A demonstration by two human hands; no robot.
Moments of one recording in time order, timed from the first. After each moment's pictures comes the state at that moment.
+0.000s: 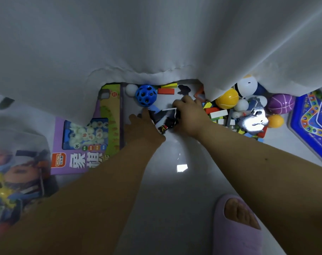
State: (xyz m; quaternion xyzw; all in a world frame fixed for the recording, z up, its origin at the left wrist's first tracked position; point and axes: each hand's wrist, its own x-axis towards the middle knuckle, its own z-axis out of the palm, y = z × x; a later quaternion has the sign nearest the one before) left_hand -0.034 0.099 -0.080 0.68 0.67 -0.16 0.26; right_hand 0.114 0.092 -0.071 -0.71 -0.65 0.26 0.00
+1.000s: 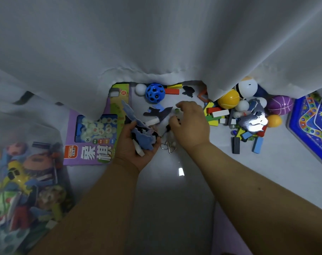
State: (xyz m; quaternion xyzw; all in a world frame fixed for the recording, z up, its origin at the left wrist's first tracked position) left_hand -0.080 0.061 -0.046 -0.06 0.48 0.37 0.79; right_hand 0.070 0.049 -0.042 -0.78 -0.53 0.23 0.25
